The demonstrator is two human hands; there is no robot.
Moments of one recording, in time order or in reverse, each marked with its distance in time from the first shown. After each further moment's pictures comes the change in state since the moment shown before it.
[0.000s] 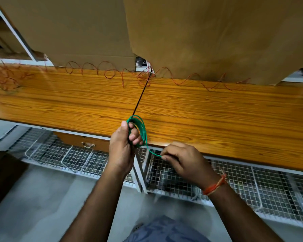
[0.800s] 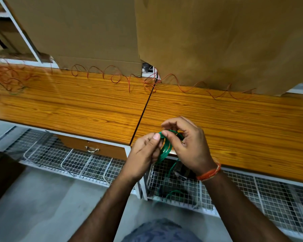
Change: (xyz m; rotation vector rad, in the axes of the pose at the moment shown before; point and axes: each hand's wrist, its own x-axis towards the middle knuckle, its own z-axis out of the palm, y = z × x) left_hand -0.002 0.006 -0.001 0.405 -0.382 -0.015; right_hand 0.067 -0.046 -0.019 0.214 0.408 -0.032
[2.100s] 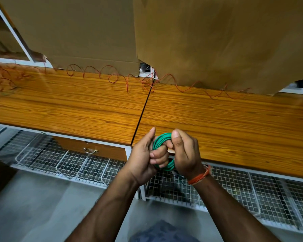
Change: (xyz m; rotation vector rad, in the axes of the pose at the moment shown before) left_hand 0.002 0.011 -0.003 -0.589 -0.143 -0.381; right_hand -0.019 -0.003 0.034 0.072 0.148 0.086
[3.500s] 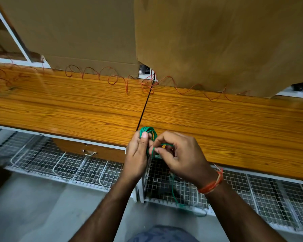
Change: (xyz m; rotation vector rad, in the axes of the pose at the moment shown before) left_hand -0.002 -0.006 -0.030 0.698 0.425 0.576; right_hand 0.010 -0.038 -0.013 -0.202 -0.340 -0.084
